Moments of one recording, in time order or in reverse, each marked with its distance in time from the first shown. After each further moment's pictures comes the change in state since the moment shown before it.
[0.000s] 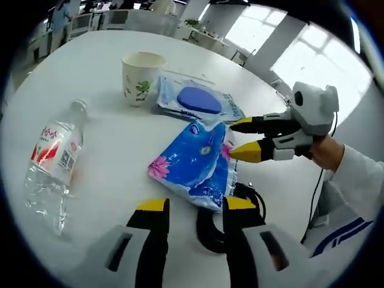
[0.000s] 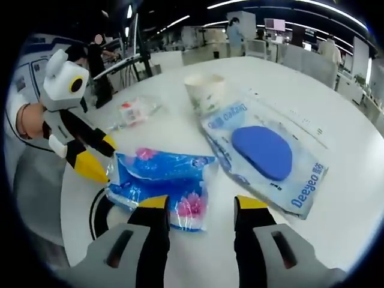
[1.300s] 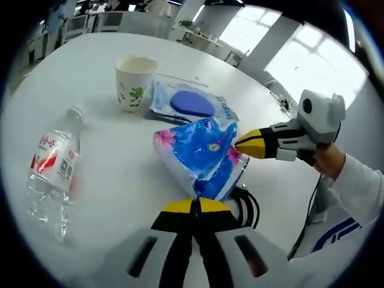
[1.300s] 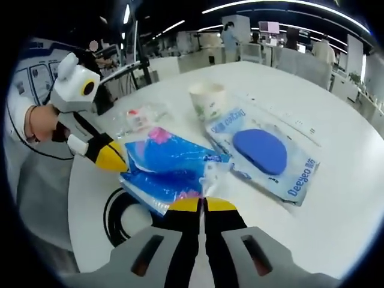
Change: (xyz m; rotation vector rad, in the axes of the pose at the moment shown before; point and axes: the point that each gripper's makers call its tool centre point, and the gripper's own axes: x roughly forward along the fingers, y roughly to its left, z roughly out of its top) left arm -0.009 -0.010 0.009 0.038 -0.016 -0.045; right arm -0.033 0.014 0.004 0.028 -0.046 -0.037
